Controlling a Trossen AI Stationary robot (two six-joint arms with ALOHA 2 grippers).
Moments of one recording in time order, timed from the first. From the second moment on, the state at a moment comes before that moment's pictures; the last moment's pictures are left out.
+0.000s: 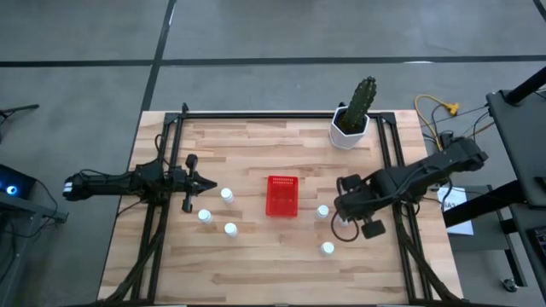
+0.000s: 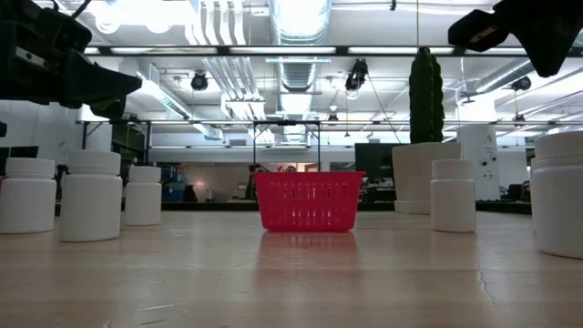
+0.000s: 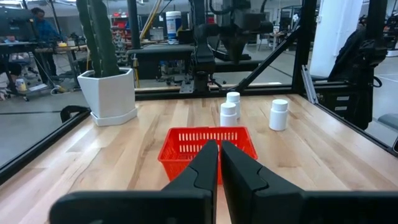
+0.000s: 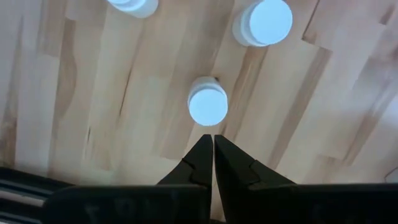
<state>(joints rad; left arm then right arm) 0.00 0.08 0.03 -0.01 0.02 0.03 0.38 1.41 1.24 -1.32 -0.02 0.09</state>
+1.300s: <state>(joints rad) 0.00 0.09 0.03 -0.01 0.02 0.03 0.37 1.28 1.02 -1.12 -0.02 0.05</state>
